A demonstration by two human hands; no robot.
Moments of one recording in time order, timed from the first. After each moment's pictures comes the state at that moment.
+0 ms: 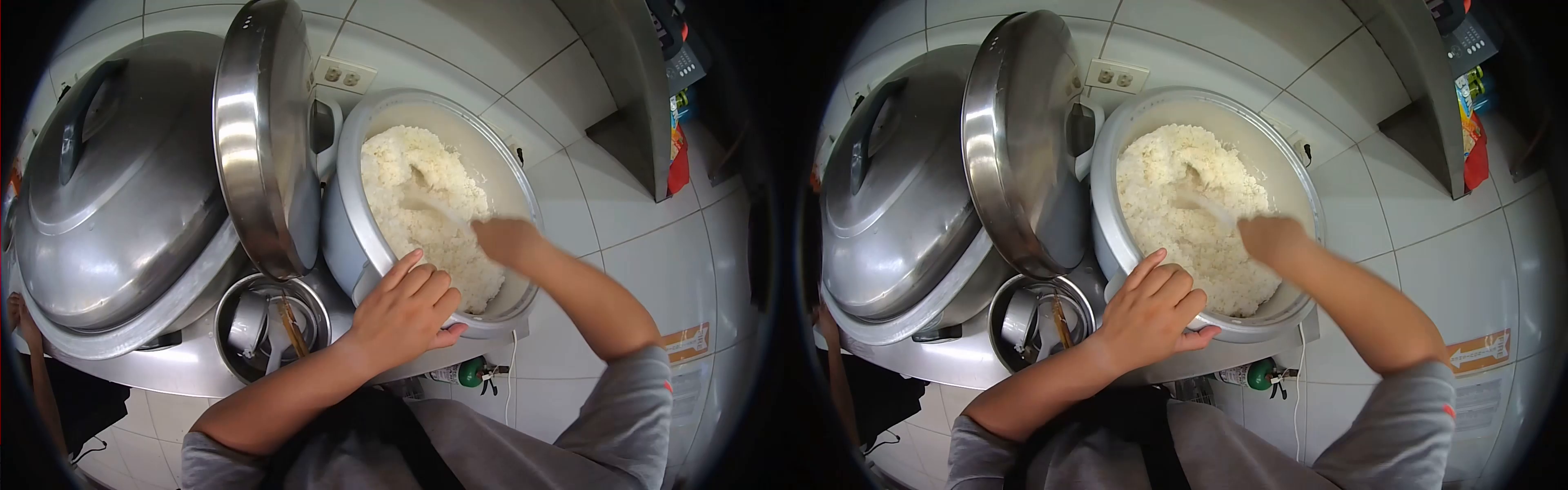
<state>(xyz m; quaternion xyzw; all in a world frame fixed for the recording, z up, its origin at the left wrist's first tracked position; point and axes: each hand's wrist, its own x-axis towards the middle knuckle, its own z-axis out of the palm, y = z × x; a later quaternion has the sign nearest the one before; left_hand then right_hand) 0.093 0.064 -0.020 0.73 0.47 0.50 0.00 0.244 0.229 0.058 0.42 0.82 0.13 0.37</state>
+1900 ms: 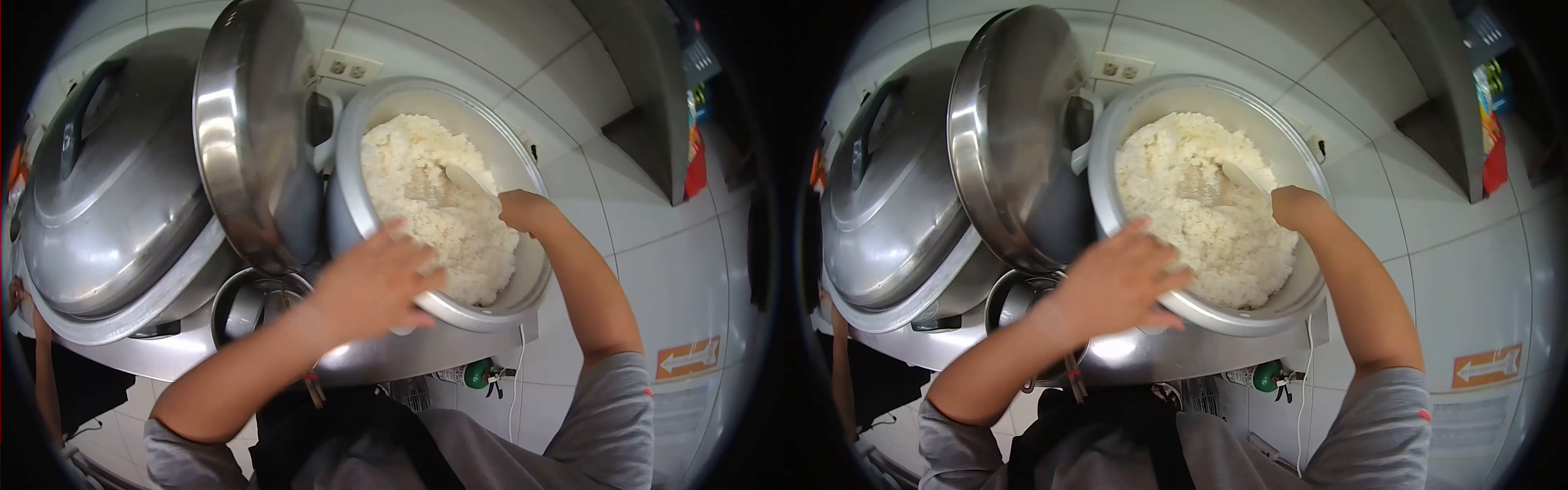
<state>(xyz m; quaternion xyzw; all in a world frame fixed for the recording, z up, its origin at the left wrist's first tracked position) 0.051 0.084 -0.015 0.83 0.42 0.37 -0.07 0.281 0.318 0.040 0.53 0.77 0.08 0.34</state>
